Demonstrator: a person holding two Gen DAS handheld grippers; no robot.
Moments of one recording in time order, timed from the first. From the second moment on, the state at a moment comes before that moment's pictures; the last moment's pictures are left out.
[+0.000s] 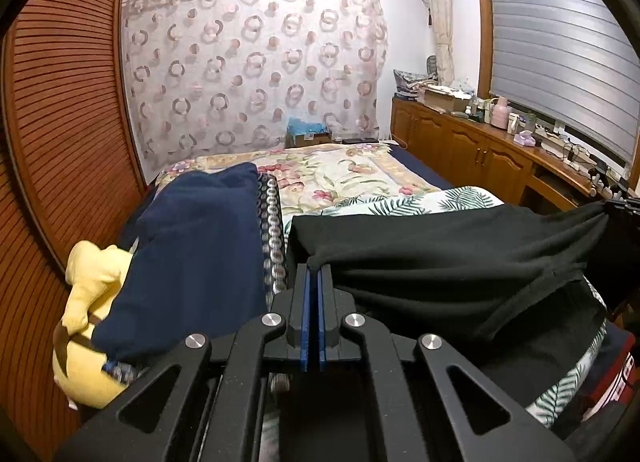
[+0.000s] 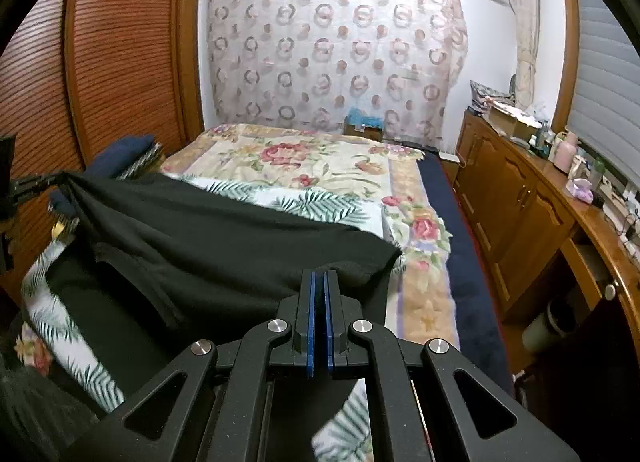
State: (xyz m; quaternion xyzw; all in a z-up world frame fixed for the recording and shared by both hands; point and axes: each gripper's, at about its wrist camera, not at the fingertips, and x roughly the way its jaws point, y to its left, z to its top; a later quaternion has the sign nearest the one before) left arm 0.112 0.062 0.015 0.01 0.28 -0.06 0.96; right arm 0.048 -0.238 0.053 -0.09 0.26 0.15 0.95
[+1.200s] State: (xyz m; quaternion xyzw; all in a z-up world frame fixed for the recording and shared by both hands) left arm 0.078 0.068 -0.058 -0.01 0.37 -0.03 0.93; right arm 0.097 -0.190 -0.040 -0.09 0.31 0.19 0.93
